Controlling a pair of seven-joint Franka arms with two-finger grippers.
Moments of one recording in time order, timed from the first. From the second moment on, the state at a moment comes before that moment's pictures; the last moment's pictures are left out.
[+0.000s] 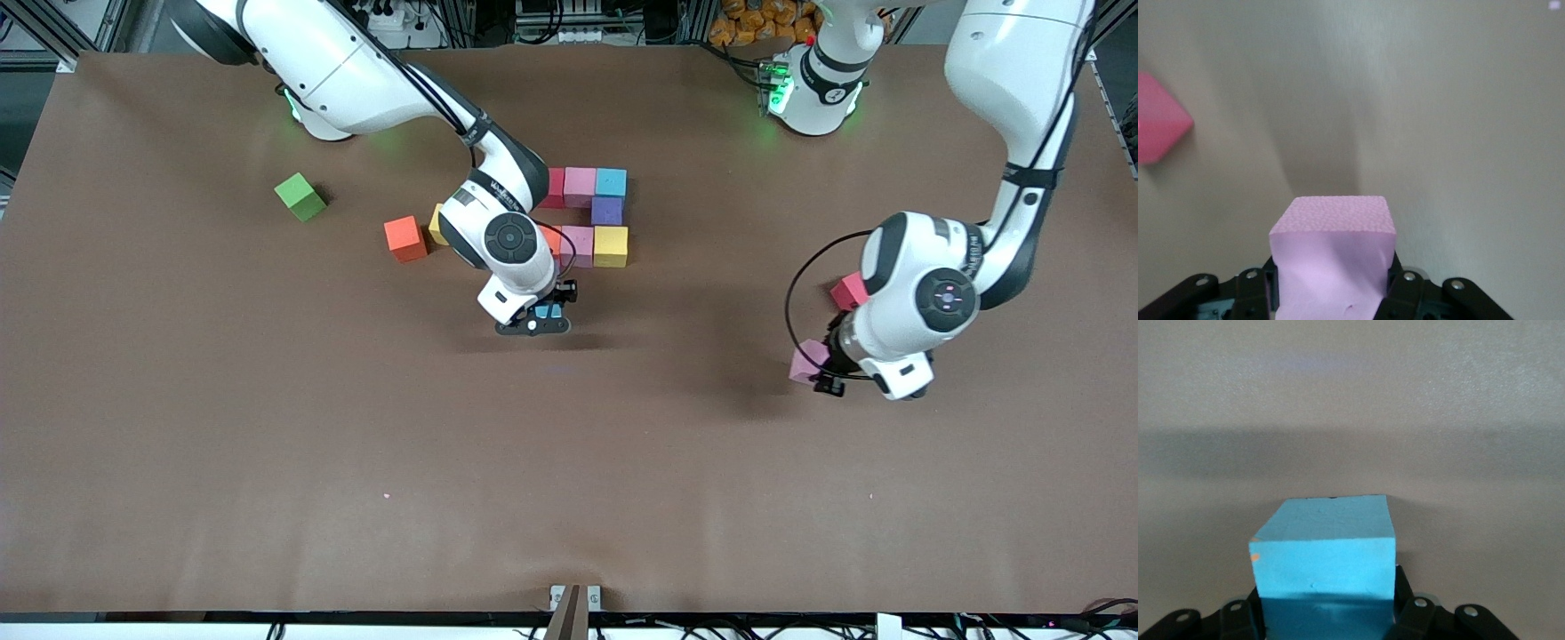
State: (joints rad) left arm -0.01 0.45 -0.23 -1.88 0.11 2.28 -1.56; right arm 0.45 0.72 0.34 -1.69 -0.14 2.33 0.80
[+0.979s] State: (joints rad) left arm -0.17 0.51 -0.23 -1.76 0.11 2.28 -1.82; right arm 0.39 0.59 0.34 -1.67 -0.13 2.16 0.60
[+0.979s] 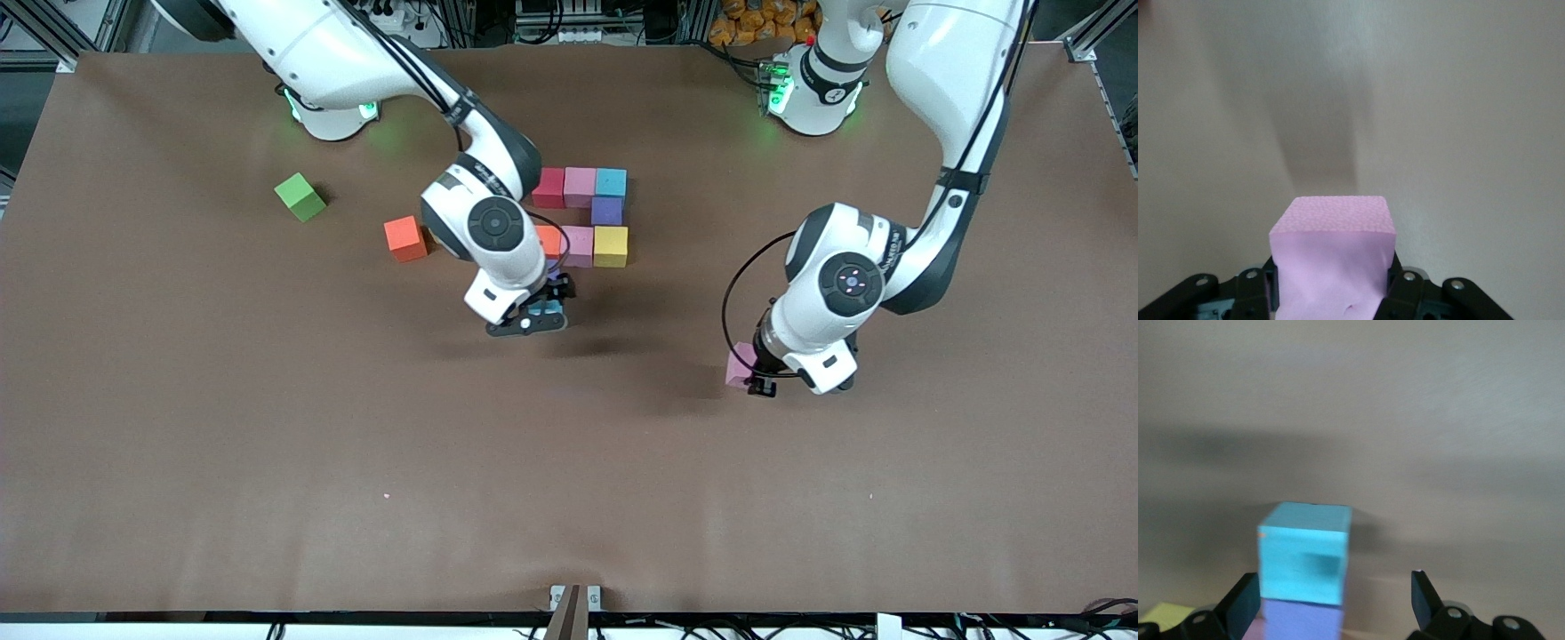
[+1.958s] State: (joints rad) left arm -0.46 0.67 -0.24 -1.64 0.05 2.25 -2.08; right arm 0.11 0.19 0.34 -2.28 -0.13 2.24 0.09
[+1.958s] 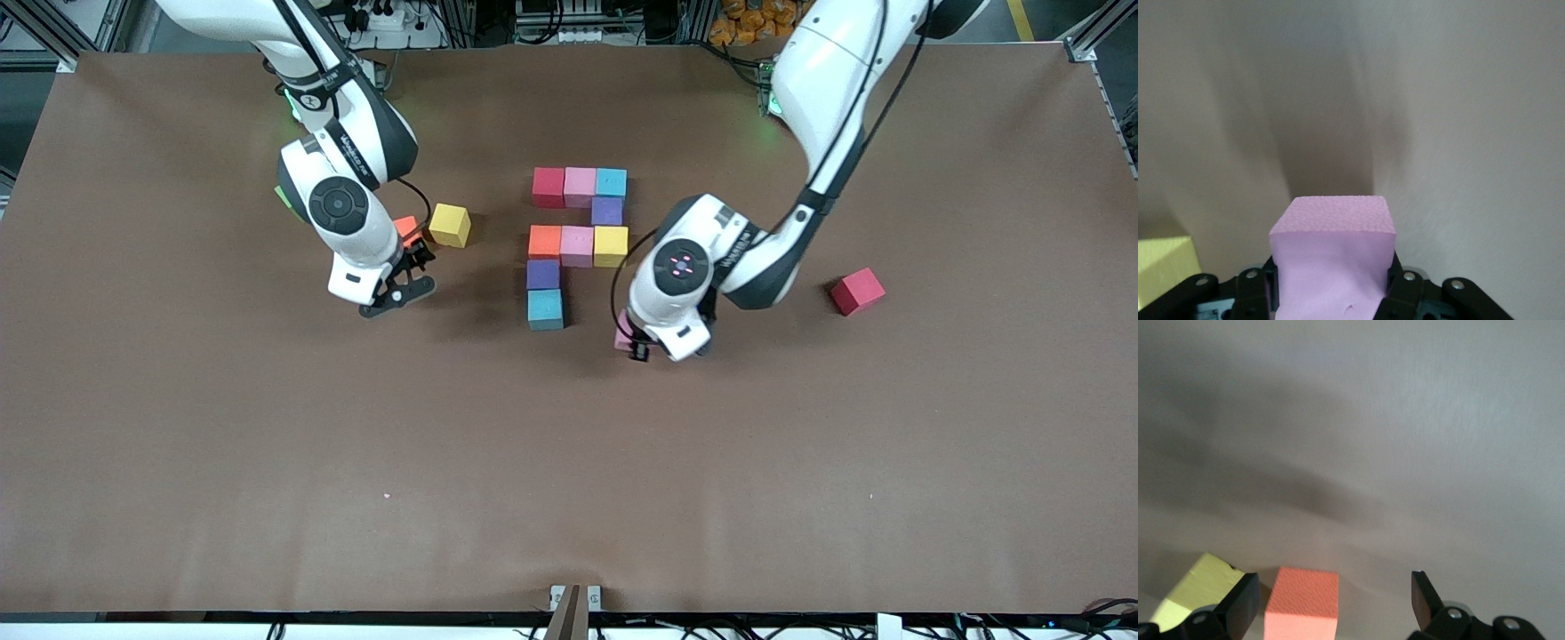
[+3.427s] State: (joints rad) left arm -0.58 0.81 -0.24 -1.47 0.03 2.25 -2.23; right arm 0.06 0.20 0.41 -2.44 0.02 2.27 0.08
